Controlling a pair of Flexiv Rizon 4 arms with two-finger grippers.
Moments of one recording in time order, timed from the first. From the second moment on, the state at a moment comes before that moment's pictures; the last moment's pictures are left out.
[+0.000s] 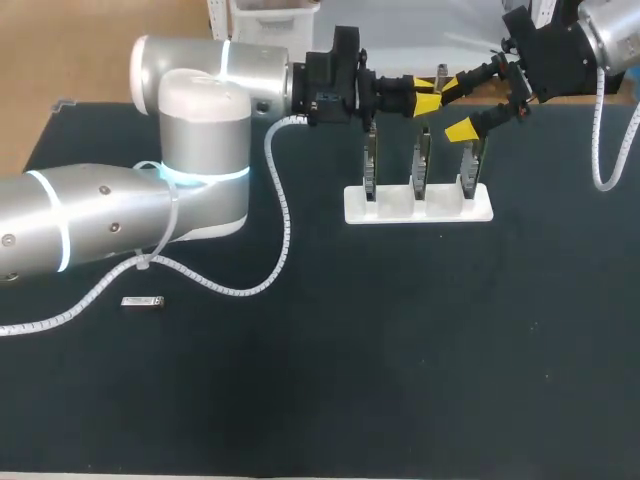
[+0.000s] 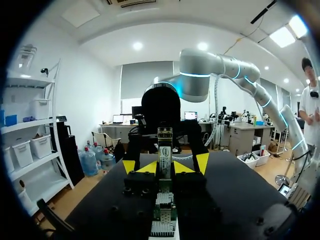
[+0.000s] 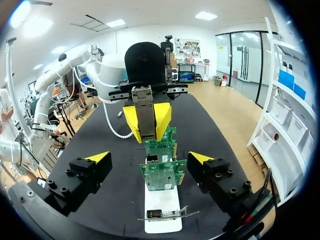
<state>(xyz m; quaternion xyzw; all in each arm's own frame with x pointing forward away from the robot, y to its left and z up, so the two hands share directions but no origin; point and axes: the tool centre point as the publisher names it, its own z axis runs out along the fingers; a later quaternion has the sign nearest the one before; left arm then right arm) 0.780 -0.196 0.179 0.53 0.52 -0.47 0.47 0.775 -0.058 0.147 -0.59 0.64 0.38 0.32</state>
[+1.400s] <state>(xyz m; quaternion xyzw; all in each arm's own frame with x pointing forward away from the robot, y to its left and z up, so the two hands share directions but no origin) 0.788 -0.192 0.163 0.52 0.54 -0.46 0.46 0.776 -0.058 0.148 -0.59 0.64 0.38 0.32</state>
